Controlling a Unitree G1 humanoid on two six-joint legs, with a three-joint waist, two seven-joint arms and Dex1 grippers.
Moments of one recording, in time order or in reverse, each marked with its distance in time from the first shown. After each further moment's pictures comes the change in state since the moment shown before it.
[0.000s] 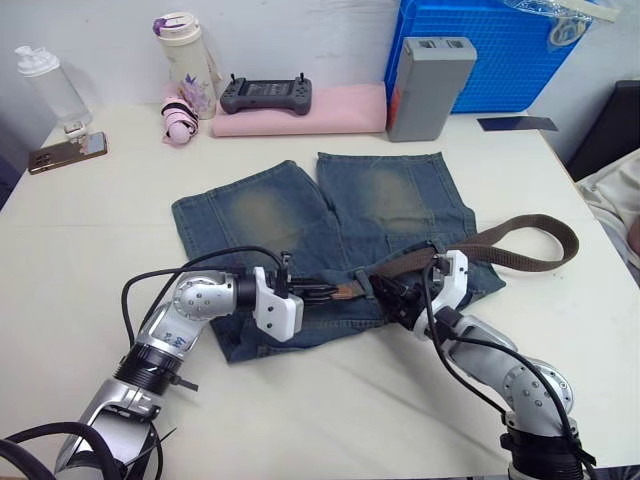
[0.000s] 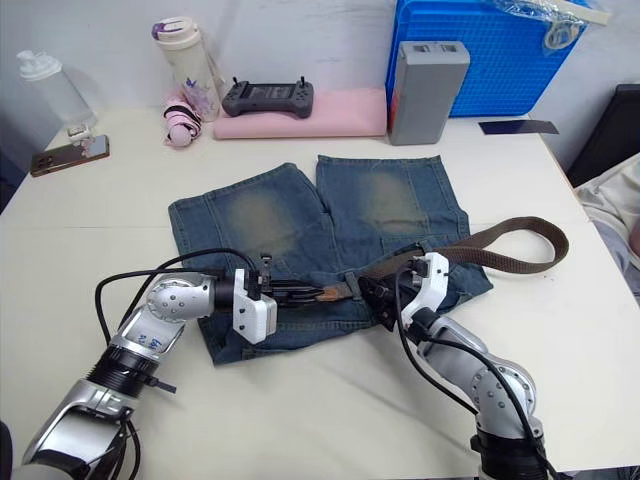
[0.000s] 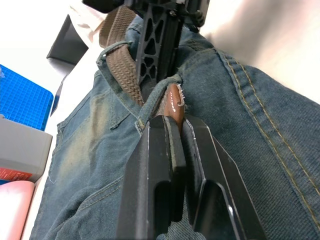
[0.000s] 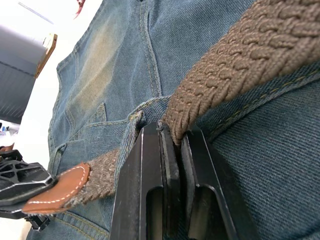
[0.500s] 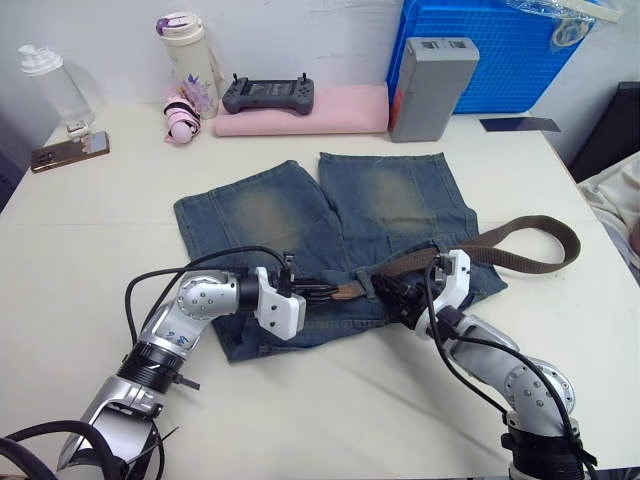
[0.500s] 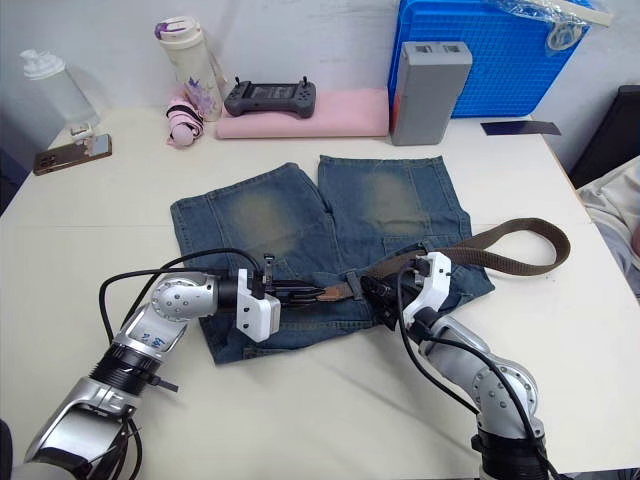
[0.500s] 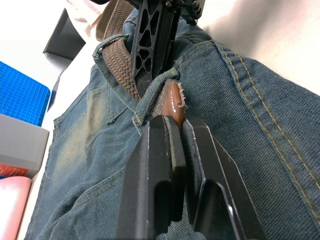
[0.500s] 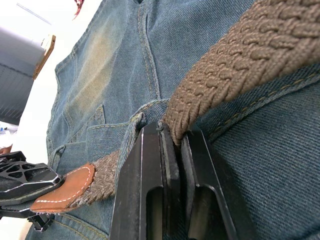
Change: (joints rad) left arm -0.006 -0.007 -0.005 0.015 0.000 0.017 0.004; right arm 0.000 0.000 -0.009 0.000 0.000 0.001 -0.007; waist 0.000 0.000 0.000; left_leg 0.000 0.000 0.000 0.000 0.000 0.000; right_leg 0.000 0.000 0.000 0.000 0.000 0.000
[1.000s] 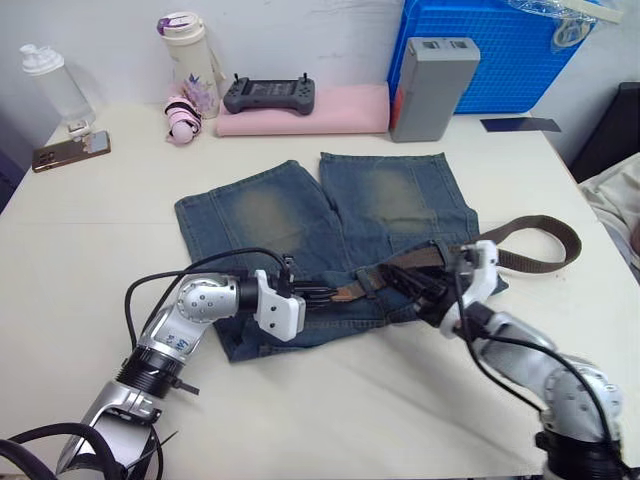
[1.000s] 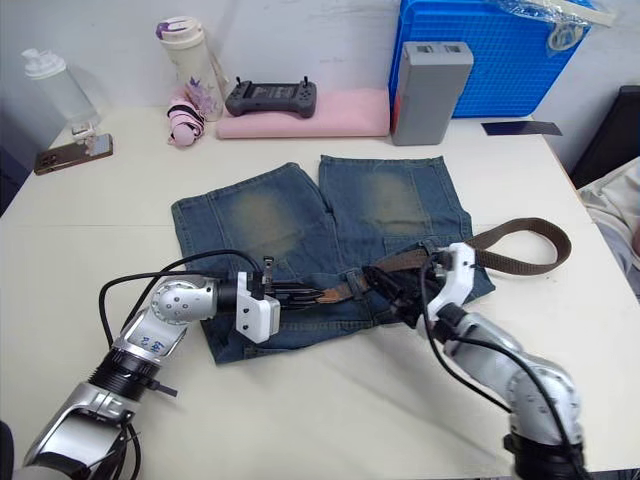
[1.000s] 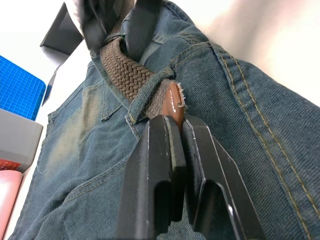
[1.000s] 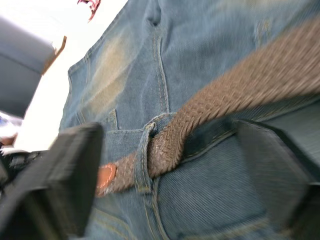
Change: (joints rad) left arm 0.031 0.009 0.003 -0.035 -0.026 0.048 -0.006; right arm 0.004 -0.251 -0.099 -0.120 0.212 0.053 -0.015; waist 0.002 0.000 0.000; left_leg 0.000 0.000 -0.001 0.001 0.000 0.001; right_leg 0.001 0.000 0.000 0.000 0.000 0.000
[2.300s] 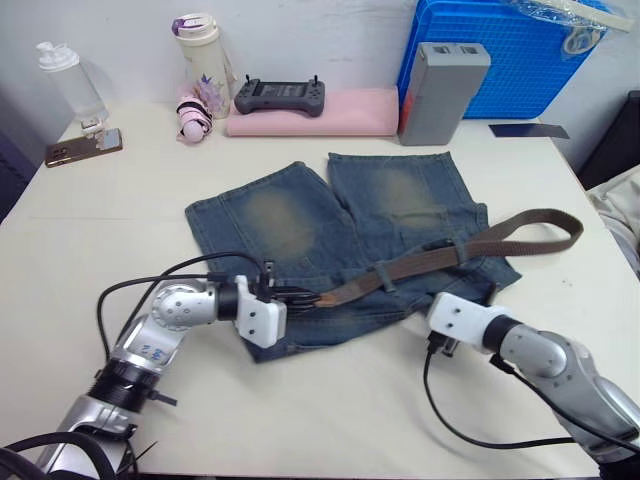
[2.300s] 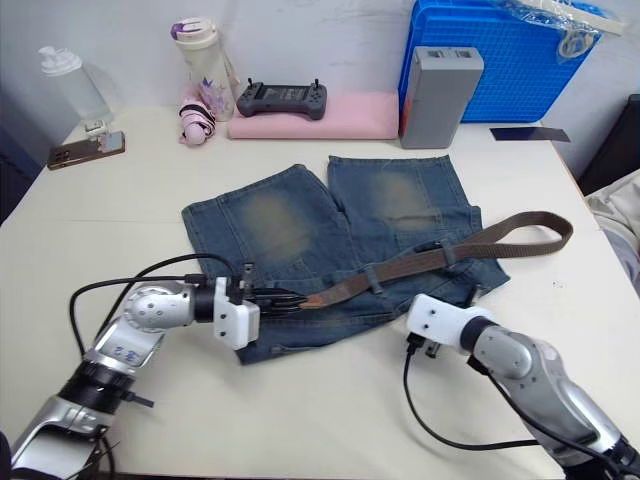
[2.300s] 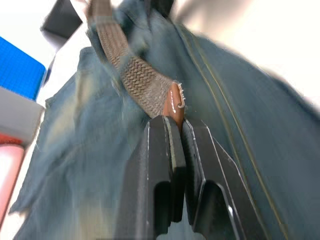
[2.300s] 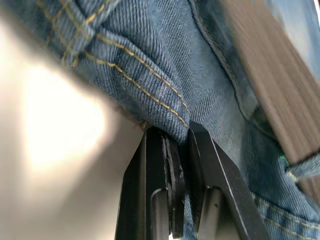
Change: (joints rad) left arm 0.124 0.161 0.066 -0.116 -0.090 0.011 -0.051; right arm 0.149 -0.399 0.355 0.099 -1.614 -0.553 0.666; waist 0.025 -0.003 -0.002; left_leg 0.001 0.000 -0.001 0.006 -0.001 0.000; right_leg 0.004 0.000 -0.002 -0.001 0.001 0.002
